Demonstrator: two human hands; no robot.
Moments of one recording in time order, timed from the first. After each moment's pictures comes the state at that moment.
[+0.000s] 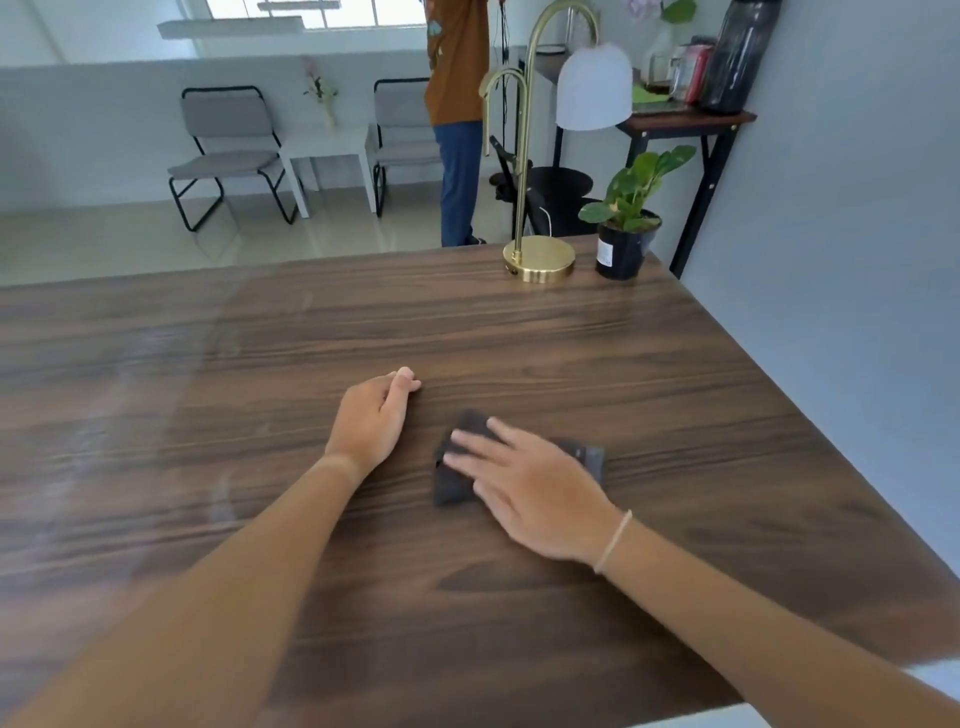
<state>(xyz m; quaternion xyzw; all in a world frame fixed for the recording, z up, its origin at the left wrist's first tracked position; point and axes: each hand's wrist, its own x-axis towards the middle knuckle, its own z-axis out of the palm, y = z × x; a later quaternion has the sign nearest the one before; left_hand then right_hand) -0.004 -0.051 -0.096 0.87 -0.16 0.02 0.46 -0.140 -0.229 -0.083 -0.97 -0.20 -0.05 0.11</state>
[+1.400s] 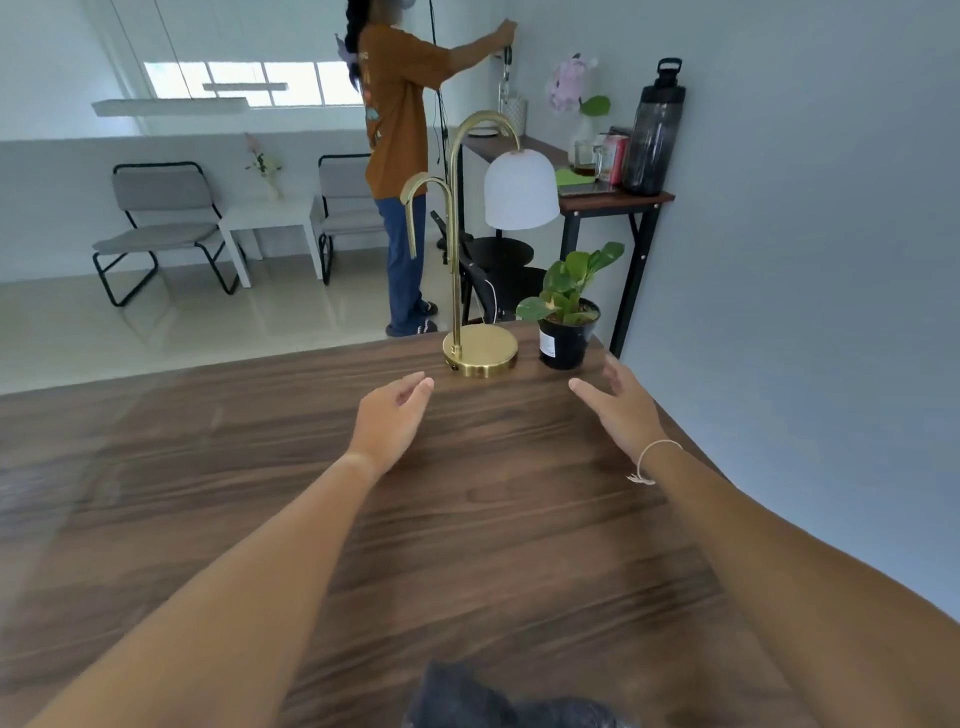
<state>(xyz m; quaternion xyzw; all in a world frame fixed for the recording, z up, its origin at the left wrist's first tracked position) 0.094 -0.173 -0.049 0.83 -0.19 -0.04 0.53 -0.011 -0.421 -0.053 -0.79 0.26 -0.19 0.52</state>
